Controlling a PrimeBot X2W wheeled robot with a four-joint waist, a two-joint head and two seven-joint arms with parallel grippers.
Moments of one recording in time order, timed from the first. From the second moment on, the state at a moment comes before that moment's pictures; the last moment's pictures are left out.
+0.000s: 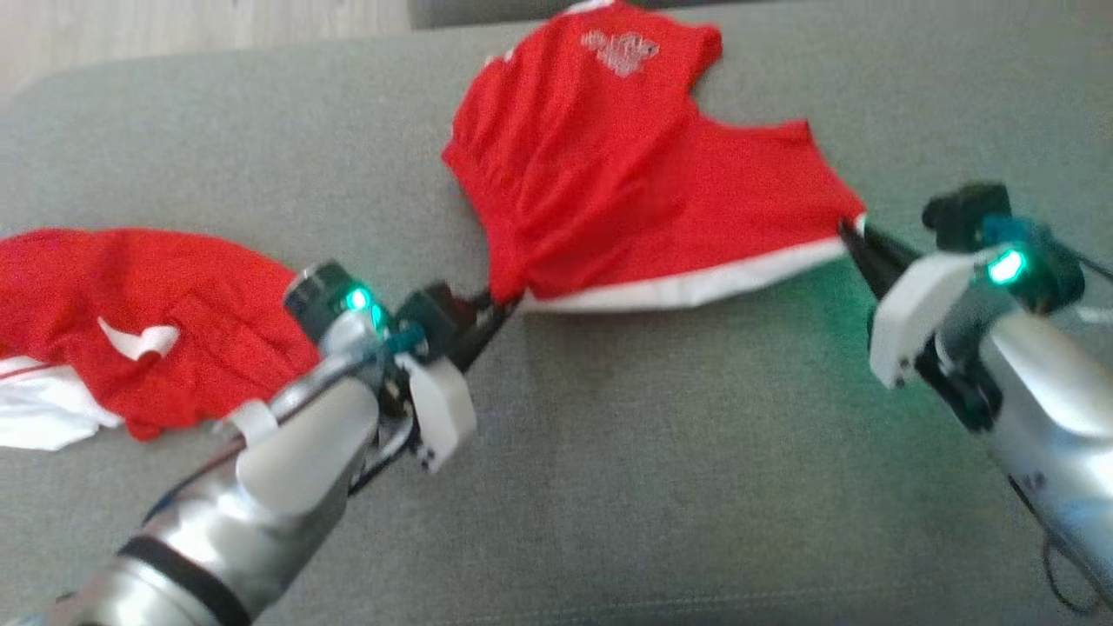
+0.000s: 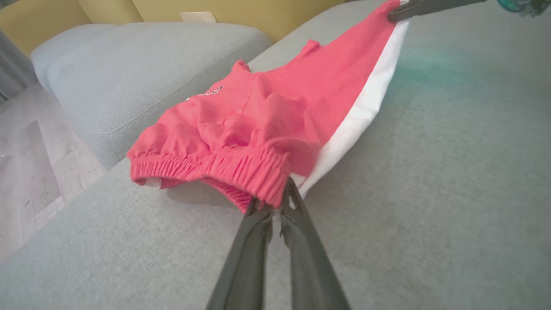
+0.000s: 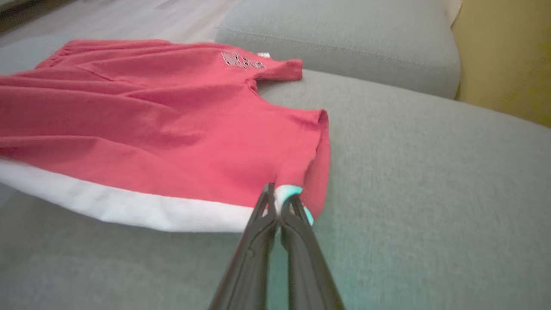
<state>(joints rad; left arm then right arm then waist) -0.72 0.27 -1.04 0.67 -0.36 -0.13 -0.26 -0.71 -0.44 0.77 0.78 0.65 0.13 0.01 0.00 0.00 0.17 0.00</state>
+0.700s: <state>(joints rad) -0.44 0.39 -1.18 0.41 -0.45 -0.11 -0.18 -0.32 -0.84 0.85 0.26 0.93 0.13 0.41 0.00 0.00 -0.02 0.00</state>
